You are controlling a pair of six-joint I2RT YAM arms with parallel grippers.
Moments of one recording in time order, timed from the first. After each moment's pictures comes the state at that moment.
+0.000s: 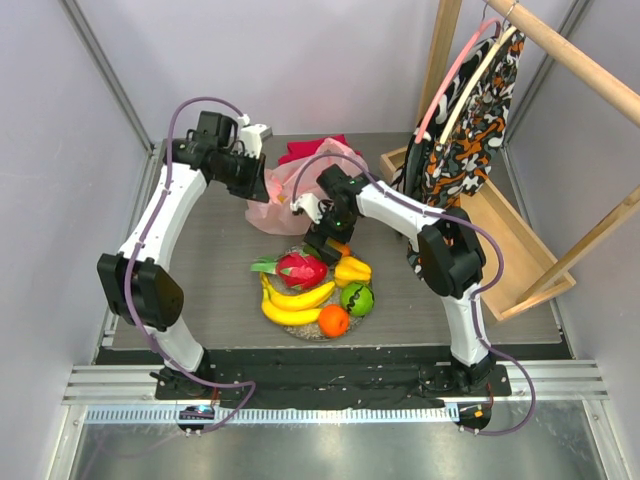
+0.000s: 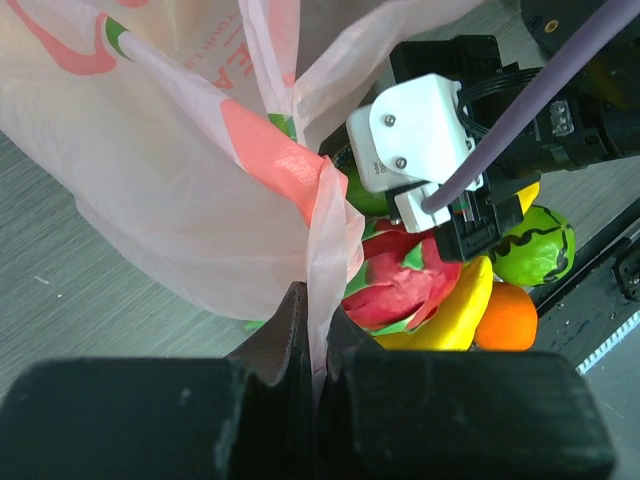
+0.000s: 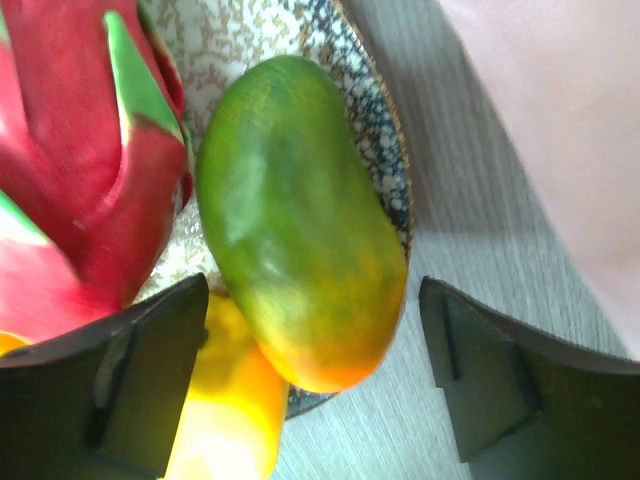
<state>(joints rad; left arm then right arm) -0.23 1.71 1.76 -1.01 0.47 0.10 0.65 2.11 1.73 -0.88 -0.32 -0.52</state>
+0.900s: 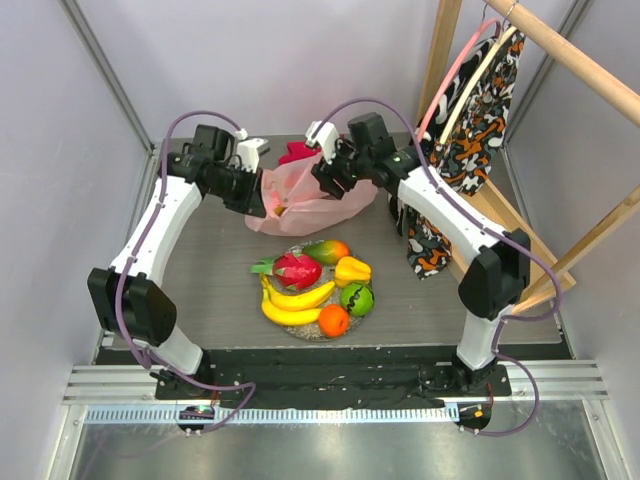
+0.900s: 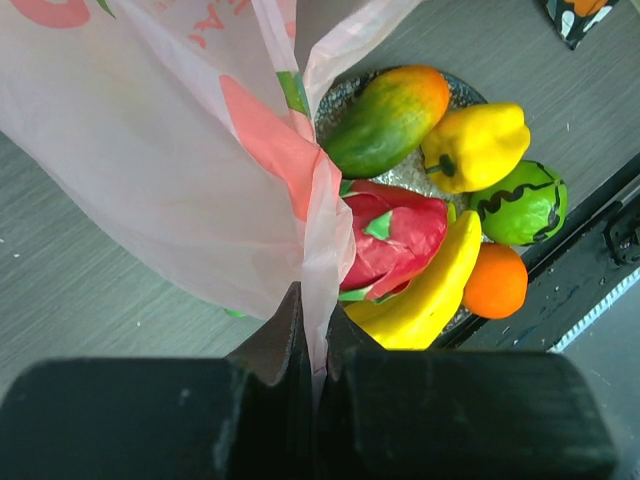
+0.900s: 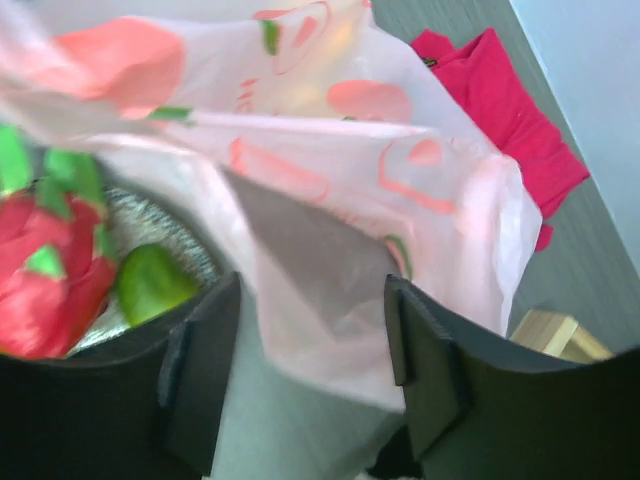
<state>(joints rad) -0.23 1.61 1.63 -1.02 0.48 0.11 0.57 1.81 1.79 -0.60 -0.30 -0.49</state>
